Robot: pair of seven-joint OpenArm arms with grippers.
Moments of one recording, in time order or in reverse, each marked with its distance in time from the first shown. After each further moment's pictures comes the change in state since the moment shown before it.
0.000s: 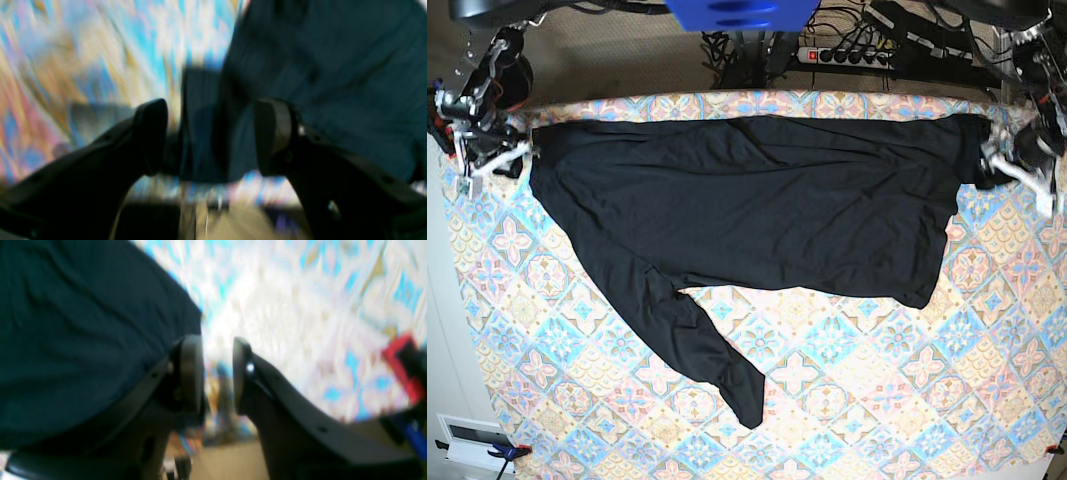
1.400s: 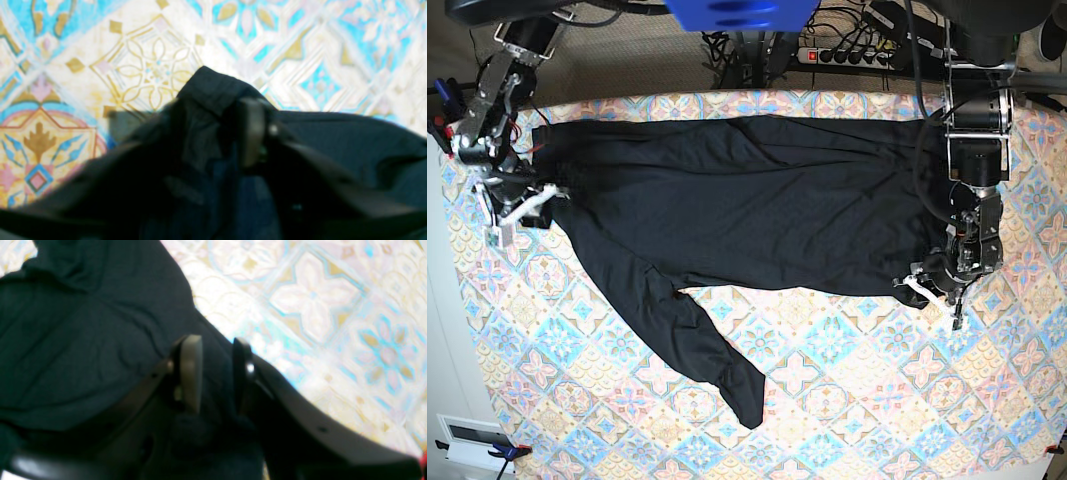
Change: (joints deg) left arm -41.6 7.4 43.3 -53.0 22.6 1.2 -34.8; right arm 9.6 -0.1 -11.0 0.8 -0.7 0.2 -0.3
